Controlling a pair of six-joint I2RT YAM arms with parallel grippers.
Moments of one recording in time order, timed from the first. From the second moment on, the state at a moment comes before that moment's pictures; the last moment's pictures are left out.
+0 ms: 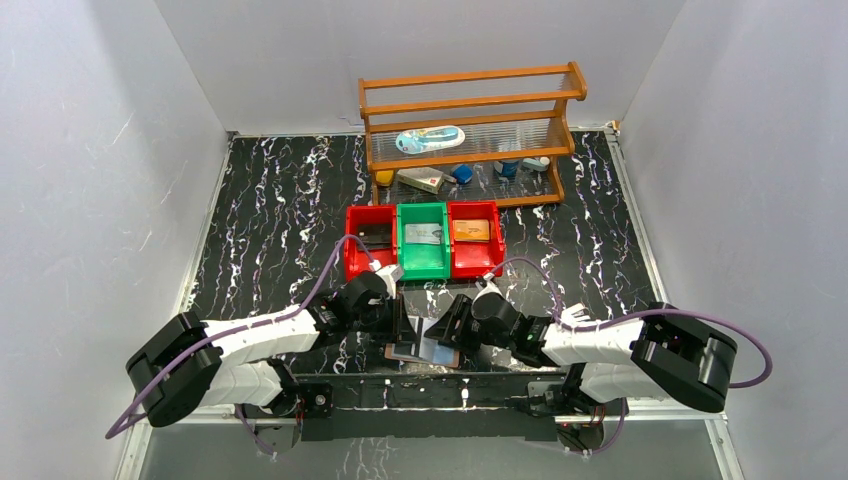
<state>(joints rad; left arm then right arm) -0.92 1.20 0.44 -0.03 0.25 -0.86 1.09 1.24 0.28 0.31 0.01 1.33</state>
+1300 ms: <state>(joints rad) -0.92 0.99 0.56 -0.34 0.03 -0.80 1.09 1.03 0.35 0.11 0.06 1.26</state>
